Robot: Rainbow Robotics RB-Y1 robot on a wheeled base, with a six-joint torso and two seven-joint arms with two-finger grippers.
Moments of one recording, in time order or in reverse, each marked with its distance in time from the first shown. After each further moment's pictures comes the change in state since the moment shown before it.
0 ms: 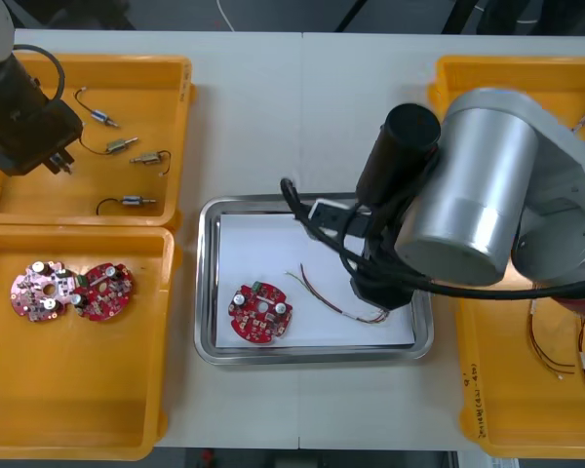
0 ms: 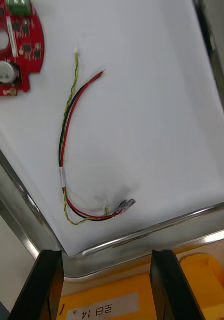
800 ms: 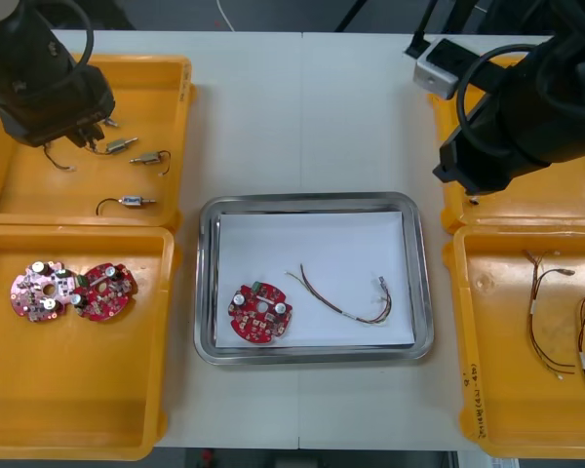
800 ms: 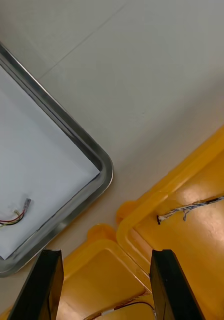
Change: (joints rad) right arm -0.031 -0.172 -0.446 -0.027 -0.158 0.004 -0.009; left arm 0.000 0.032 -0.092 -0.420 0.175 0.184 -0.012
